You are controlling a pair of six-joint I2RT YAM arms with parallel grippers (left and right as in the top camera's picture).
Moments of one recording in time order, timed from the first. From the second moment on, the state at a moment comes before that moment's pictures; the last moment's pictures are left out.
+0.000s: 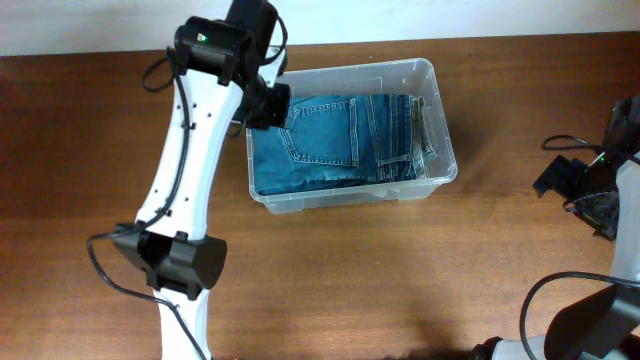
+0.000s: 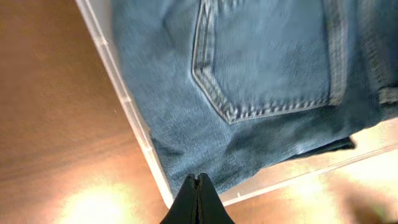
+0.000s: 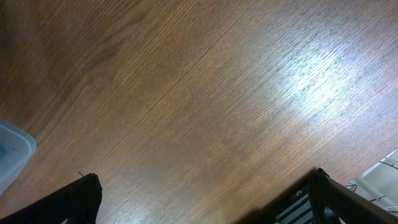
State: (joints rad) left arm -0.34 2.18 2.51 -1.68 0.06 -0.10; right arm -0.48 1.61 1.48 -1.37 0.09 0.34
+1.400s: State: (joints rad) left arm -0.31 2.20 2.24 -1.30 0.09 -0.05; right arm -0.48 1.61 1.48 -1.37 0.09 0.34
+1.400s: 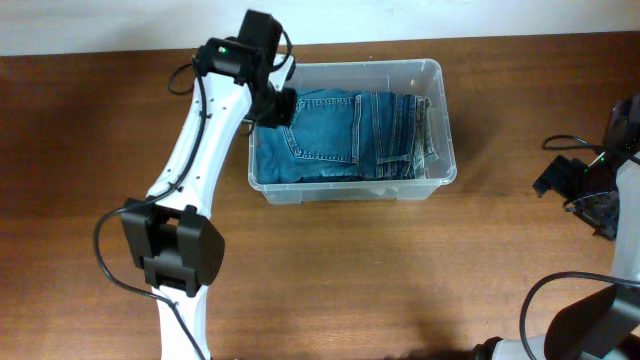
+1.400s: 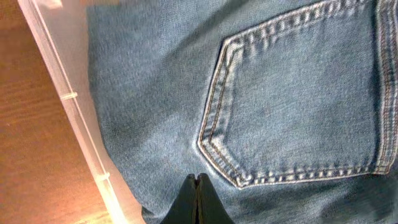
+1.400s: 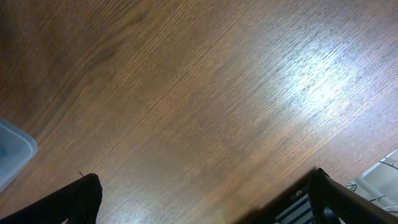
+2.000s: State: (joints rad) left arm -0.31 2.20 1.97 -1.05 0.08 -0.05; right arm -0.48 1.61 1.48 -1.37 0.09 0.34
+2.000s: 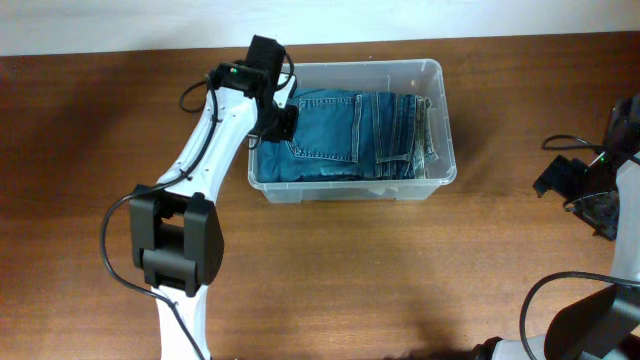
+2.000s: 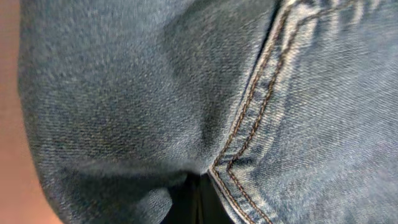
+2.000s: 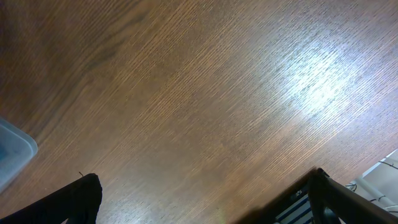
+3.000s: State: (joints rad) left arm -0.31 2.28 2.17 -1.09 0.08 -0.05; right arm -0.48 1.61 1.48 -1.37 0.09 0.34
